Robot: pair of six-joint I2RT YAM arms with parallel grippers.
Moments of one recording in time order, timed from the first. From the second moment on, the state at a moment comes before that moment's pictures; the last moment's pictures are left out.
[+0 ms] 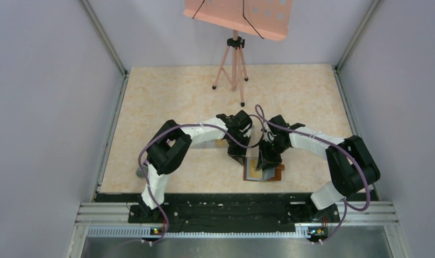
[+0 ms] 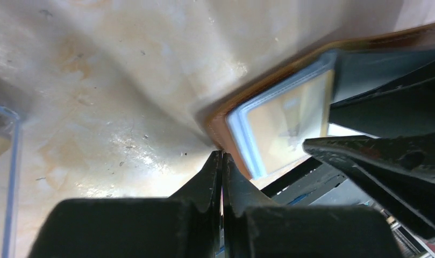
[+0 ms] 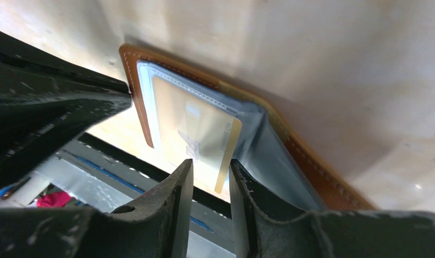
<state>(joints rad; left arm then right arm) -0.85 2.05 1.43 -0.66 0.40 -0.54 0.46 1.53 0.80 -0.65 -0.40 0.42</state>
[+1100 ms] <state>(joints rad) -0.77 1.96 1.27 -0.34 0.67 -0.73 0.49 1.52 0.80 -0.60 -0.40 0.49</state>
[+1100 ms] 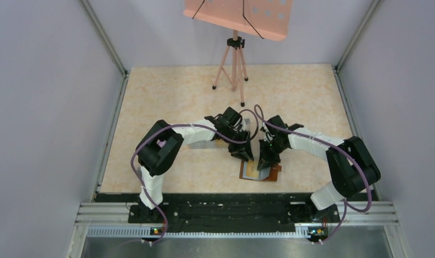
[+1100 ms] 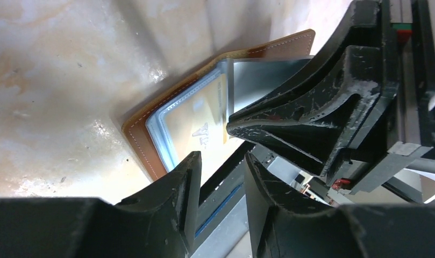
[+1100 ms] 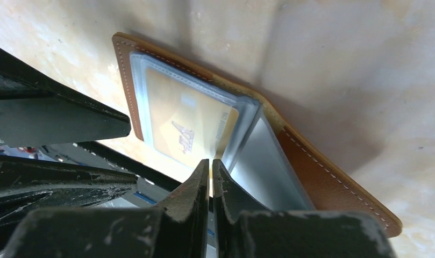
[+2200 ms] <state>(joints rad) -0.82 2.04 1.35 -0.43 0.63 -0.66 0.49 1.57 0.79 -0.59 -0.40 0.47</state>
